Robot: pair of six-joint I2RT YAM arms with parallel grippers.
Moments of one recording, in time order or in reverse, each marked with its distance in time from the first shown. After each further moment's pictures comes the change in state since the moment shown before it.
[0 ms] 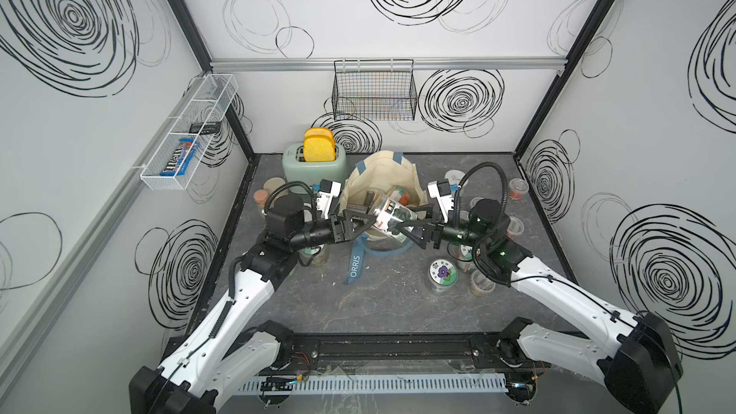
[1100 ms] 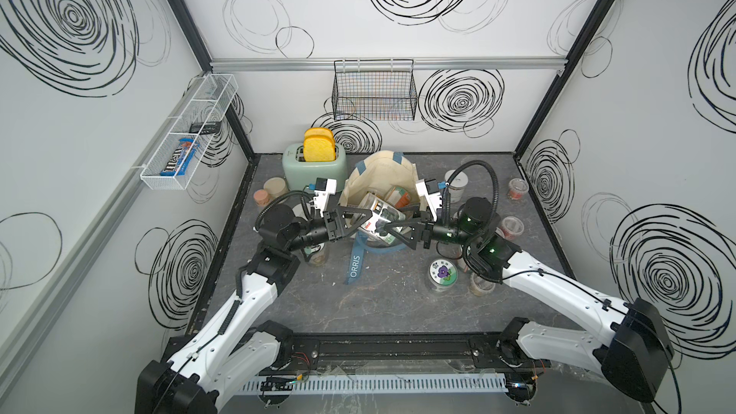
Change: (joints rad) left arm 0.016 -0.002 -0.122 0.430 0.079 -0.290; right arm 0.109 0.074 0.066 0.054 0.033 0.044
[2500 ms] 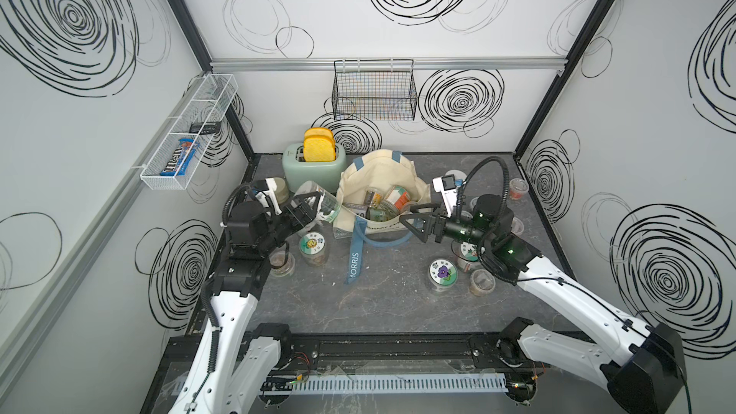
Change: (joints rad) left arm 0.348 -0.150 0.148 -0.686 -0.613 0.462; right arm -0.121 -0.122 0.002 -0.281 0.105 -0.032
